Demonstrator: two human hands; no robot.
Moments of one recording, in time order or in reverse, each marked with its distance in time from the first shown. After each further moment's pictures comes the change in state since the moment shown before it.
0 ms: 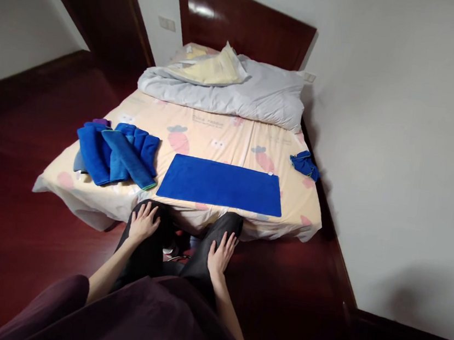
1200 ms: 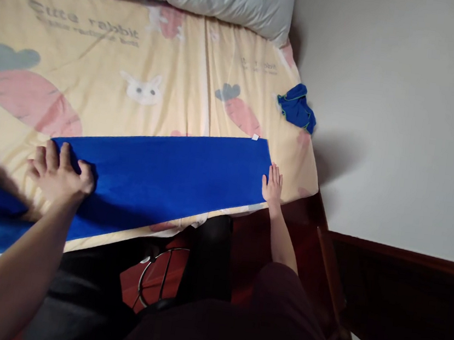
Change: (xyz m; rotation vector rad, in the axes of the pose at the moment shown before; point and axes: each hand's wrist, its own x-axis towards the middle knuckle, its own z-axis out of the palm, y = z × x) left_hand 0.286 0.053 0.001 -0.297 0.212 0.091; right_hand 0.334 0.161 -0.095 -0.533 -0.130 0.128
